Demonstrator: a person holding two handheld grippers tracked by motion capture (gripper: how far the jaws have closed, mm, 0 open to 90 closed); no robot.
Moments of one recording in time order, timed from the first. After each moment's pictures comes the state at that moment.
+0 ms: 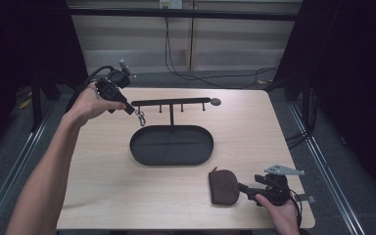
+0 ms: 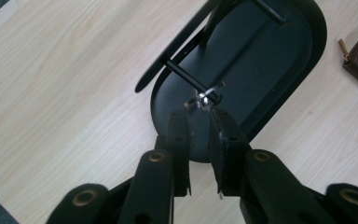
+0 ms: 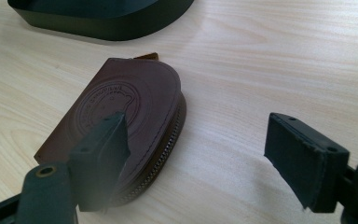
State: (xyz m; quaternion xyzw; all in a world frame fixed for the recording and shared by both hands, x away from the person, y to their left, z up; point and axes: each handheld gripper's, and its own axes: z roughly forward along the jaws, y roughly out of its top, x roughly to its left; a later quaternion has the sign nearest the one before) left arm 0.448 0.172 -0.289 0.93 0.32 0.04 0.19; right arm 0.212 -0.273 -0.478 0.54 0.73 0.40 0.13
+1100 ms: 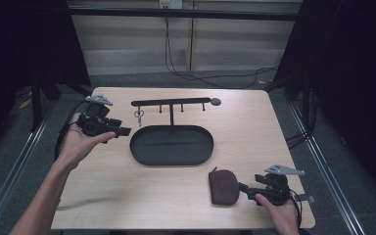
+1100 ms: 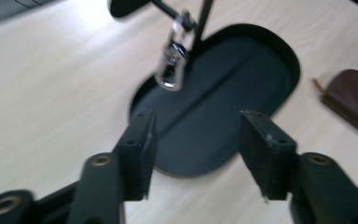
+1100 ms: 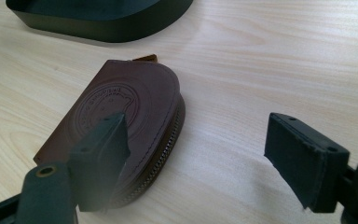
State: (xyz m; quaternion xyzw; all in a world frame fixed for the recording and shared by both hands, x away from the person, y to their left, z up) left arm 0.375 0.221 -0.344 0.86 0.36 0.07 0.36; right arm 0.212 -0.272 -0.477 0.55 0.73 0.40 0.13
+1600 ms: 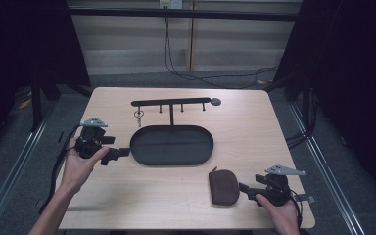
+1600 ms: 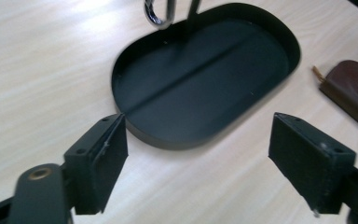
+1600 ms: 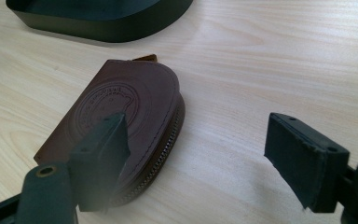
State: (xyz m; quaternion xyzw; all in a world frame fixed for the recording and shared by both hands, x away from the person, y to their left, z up) left arm 0.334 0.235 -0.388 0.83 0.39 0.06 0.39; right arm 0.210 -0.273 -0.477 0.55 0.73 0.39 0.14
